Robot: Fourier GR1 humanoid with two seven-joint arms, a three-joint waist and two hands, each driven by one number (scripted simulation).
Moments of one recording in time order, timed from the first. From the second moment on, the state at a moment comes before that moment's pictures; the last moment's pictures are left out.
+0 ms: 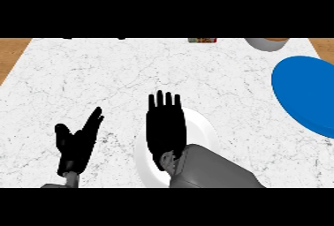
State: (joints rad) left arm 0.01 0.19 -0.16 -1.46 0.18 0.14 0.21; right arm -0.73 -0.02 0.80 -1.44 0.73 0.35 1.12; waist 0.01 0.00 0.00
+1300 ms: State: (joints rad) left arm 0.01 0.16 -0.13 -1.44 0.16 0.11 0.19; right arm -0.71 -0.01 0.91 -1.20 0.73 0.24 1.11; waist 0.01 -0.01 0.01
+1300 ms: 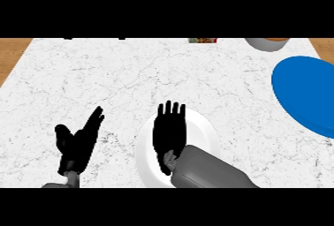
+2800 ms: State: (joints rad) left arm 0.06 0.16 -0.11 -1.52 0.15 0.10 0.19; right arm -0.99 -0.39 0.40 -0.86 0.98 -0.03 1.16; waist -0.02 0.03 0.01
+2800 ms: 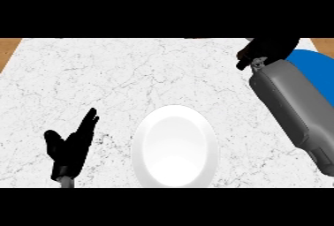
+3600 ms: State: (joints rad) left arm 0.02 0.15 -0.13 -1.53 0.14 0.08 0.20; right arm -1.07 -0.64 0.06 -0.71 1.35 -0.31 1.22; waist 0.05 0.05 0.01
